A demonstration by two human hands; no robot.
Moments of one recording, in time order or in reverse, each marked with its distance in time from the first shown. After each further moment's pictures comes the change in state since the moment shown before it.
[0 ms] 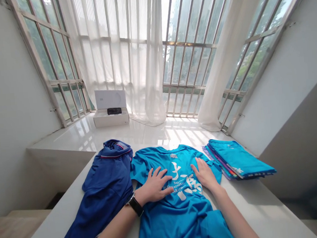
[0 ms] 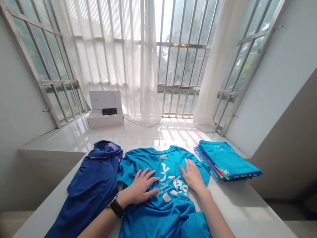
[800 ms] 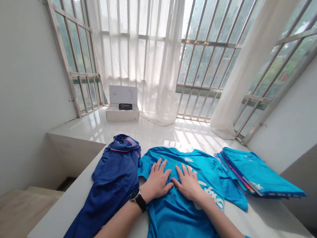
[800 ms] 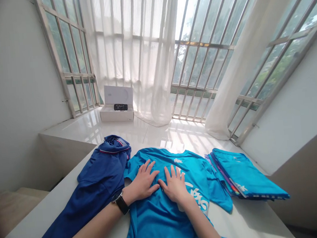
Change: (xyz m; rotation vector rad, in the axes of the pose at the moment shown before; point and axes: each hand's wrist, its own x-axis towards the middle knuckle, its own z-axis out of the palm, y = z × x) left_hand 0.001 -0.011 -0.002 0.253 0.243 -0.099; right_hand -0.036 -0.133 -0.007 -0.157 -0.308 -0.228
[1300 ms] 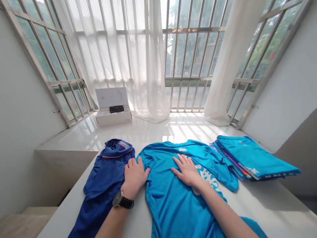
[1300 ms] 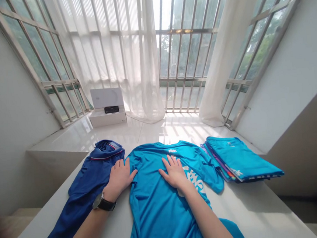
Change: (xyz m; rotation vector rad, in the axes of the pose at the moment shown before) left_hand 0.001 -0.034 -0.034 0.365 -0.044 -0.535; right_hand 0.029 0.031 -0.002 0.094 0.038 -0.076
